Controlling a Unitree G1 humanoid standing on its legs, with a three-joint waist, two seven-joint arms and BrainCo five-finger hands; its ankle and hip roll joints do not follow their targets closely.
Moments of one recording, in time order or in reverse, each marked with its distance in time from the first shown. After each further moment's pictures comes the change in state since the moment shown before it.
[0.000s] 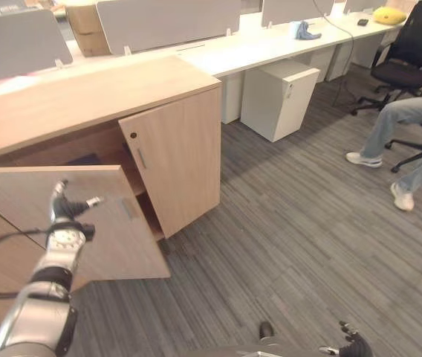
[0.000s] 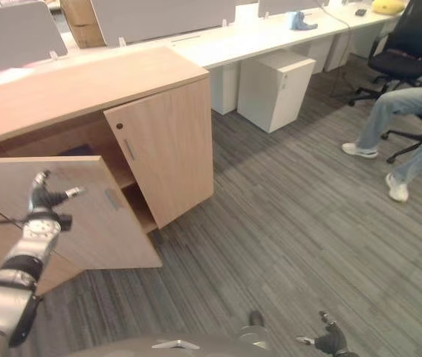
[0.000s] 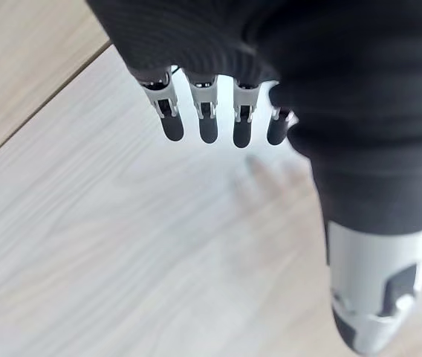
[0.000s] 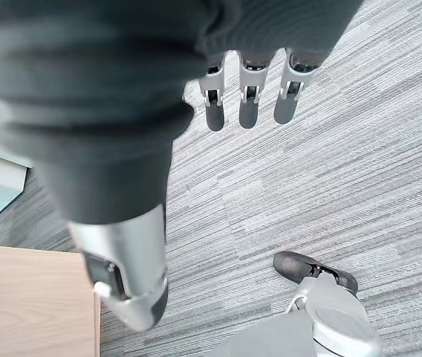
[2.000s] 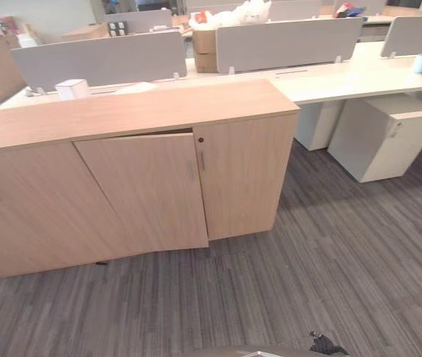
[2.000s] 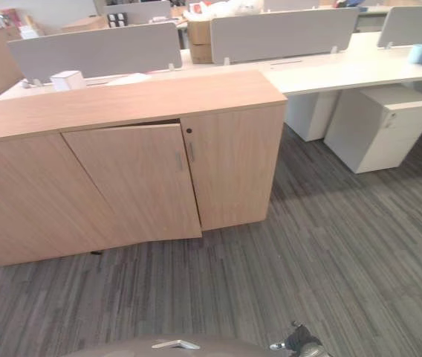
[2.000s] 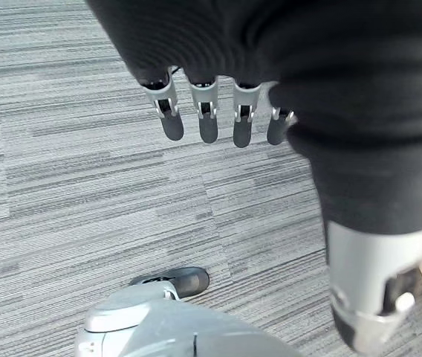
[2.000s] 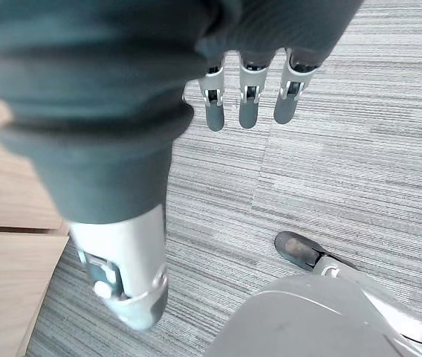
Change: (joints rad) left arm 0.624 -0.484 -0.085 0.277 0.086 0.162 -0.241; right arm -0.321 0.228 0.135 0.463 -0.127 0.149 0.011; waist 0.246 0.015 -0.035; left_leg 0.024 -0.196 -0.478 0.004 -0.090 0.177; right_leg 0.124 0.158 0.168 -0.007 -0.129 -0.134
